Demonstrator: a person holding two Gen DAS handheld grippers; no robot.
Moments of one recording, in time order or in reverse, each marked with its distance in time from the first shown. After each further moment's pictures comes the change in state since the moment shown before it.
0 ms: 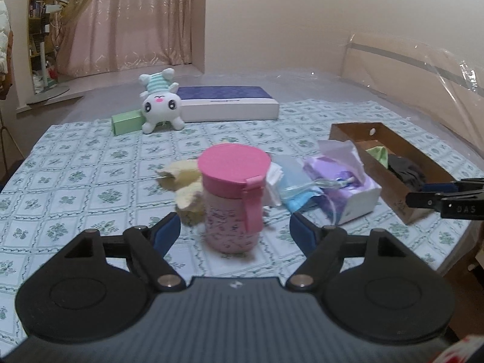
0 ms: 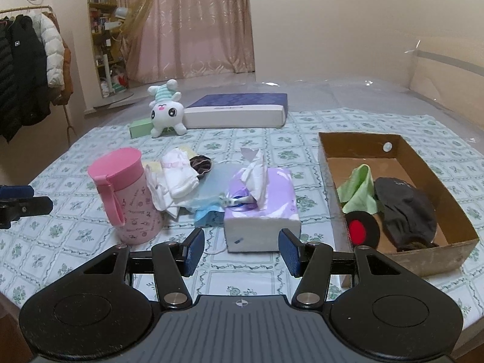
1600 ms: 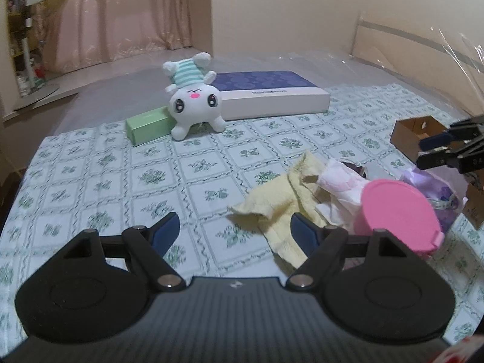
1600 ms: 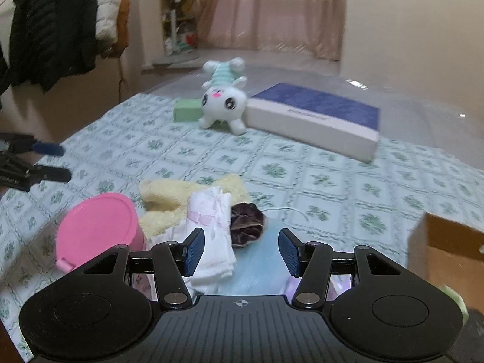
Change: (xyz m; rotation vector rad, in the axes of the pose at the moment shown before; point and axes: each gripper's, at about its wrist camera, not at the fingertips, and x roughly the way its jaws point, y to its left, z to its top) left arm 0.124 0.156 0.069 0.060 0.085 -0.011; right arm 0.189 0.036 0.122 -0.260 0.145 0.240
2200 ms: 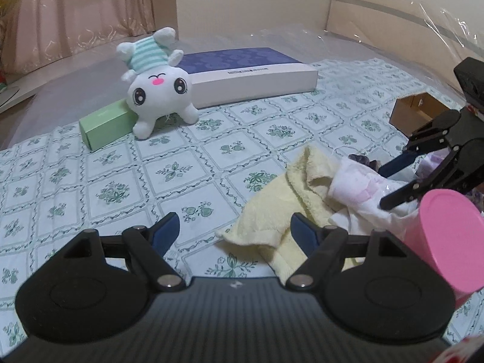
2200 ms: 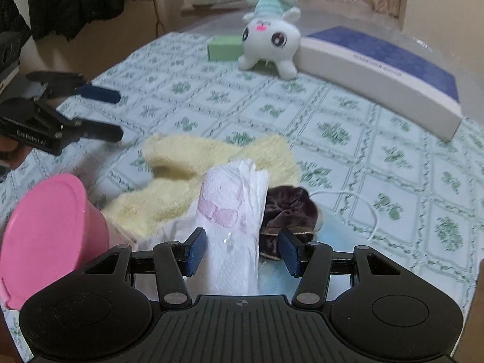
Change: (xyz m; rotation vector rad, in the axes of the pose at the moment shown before) left arm 0.106 0.011 0.029 0.095 0.079 -0.121; right arm 0.115 -0.008 0.013 -0.068 0.233 0.175
